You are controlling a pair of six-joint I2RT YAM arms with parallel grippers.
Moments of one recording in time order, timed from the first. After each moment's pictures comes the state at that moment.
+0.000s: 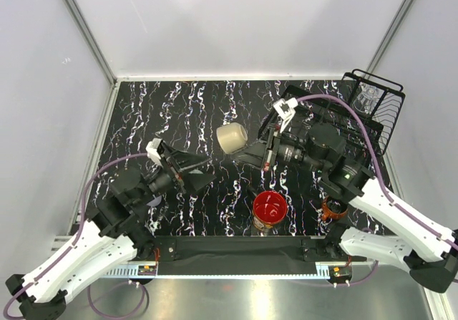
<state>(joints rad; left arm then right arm) -0.76 0.48 0.59 -0.09 0.20 -1.70 0.85 0.98 1.05 -0.06 -0.40 0.78</state>
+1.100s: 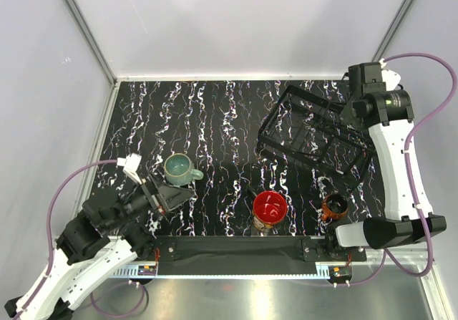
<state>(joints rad) -0.76 0.22 0.71 -0.68 0.16 -1.02 0.16 1.37 1.78 -1.31 0.45 0.64</state>
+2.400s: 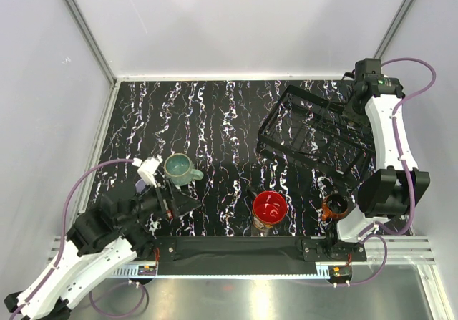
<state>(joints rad) -0.76 0.26 0.65 -0.78 0.20 -0.85 -0.07 1.62 1.71 -1.17 0.30 0.52</state>
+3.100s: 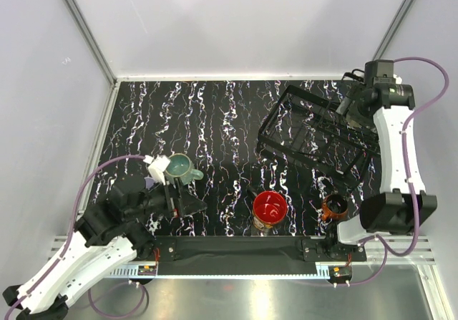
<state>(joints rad) -0.76 0.36 0.65 -0.74 0.28 -0.84 -0.08 1.50 1.70 -1.18 0.24 0.47</state>
